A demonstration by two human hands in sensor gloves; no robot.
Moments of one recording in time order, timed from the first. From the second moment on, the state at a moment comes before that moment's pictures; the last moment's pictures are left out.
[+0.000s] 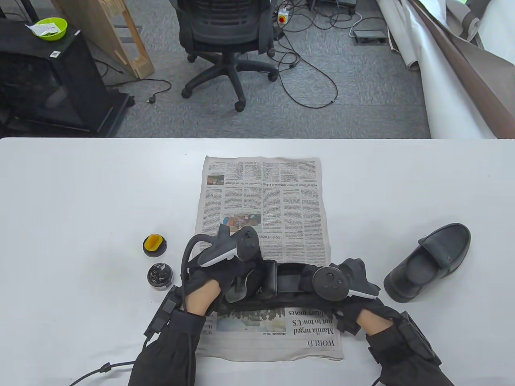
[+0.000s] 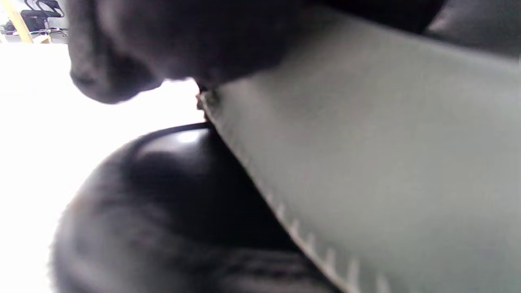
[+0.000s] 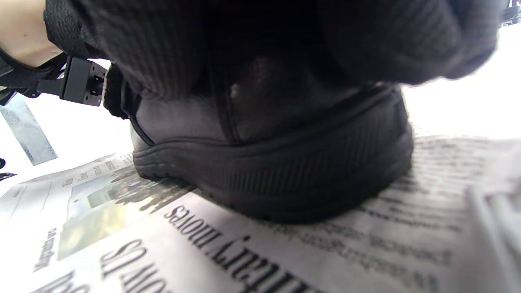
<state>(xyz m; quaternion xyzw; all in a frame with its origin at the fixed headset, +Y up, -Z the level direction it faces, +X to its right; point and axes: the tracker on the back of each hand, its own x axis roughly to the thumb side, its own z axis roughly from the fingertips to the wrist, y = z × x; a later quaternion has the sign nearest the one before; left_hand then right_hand) -0.099 -0.716 -0.317 -0.18 -0.14 0.00 0.97 0.143 -0.740 -0.264 0.33 0.04 0.94 0.12</state>
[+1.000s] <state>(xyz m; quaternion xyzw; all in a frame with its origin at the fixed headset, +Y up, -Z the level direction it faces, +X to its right) -0.065 -0.707 -0.337 -0.24 -0.19 0.09 0.95 0.144 -0.740 -0.264 0.33 0.03 0.94 0.13</state>
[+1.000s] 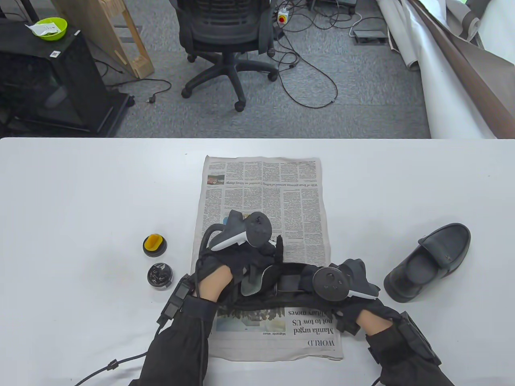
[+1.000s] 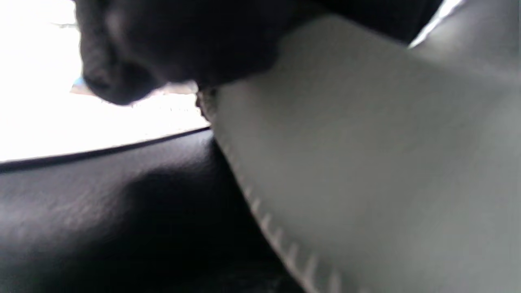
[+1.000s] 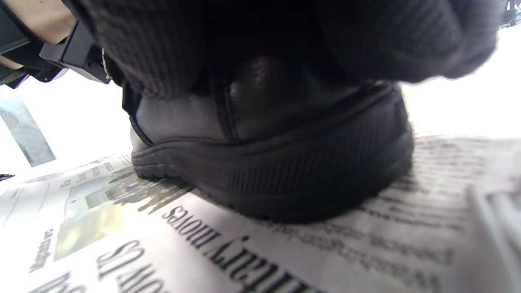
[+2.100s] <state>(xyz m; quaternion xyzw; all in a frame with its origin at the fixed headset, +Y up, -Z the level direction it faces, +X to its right) -0.072 -0.708 -0.270 -0.01 -0.17 0.08 0.98 0.144 -0.740 -0.264 0.33 0.03 0.94 0.12</state>
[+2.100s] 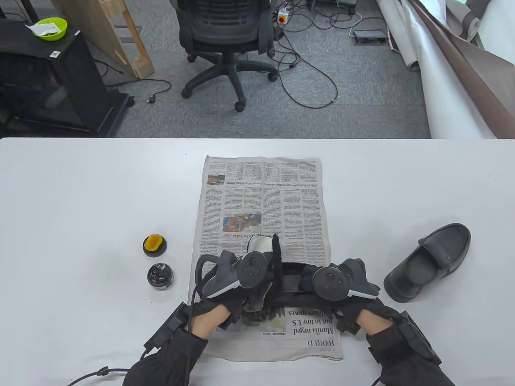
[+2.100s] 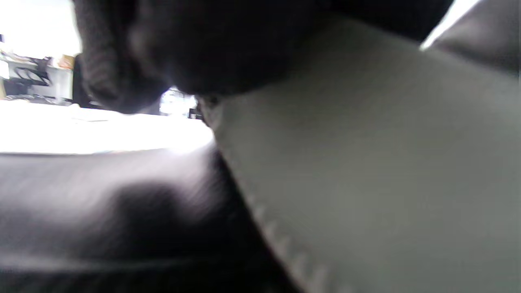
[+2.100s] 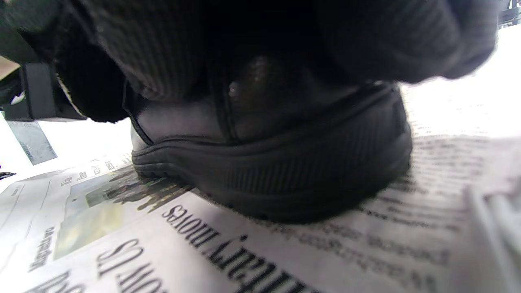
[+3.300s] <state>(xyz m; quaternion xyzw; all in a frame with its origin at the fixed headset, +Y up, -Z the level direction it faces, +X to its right) -0.069 -0.703 -0.250 0.02 -0.12 0.08 0.99 0.144 -0.741 -0.264 0.33 0.03 0.94 0.12</state>
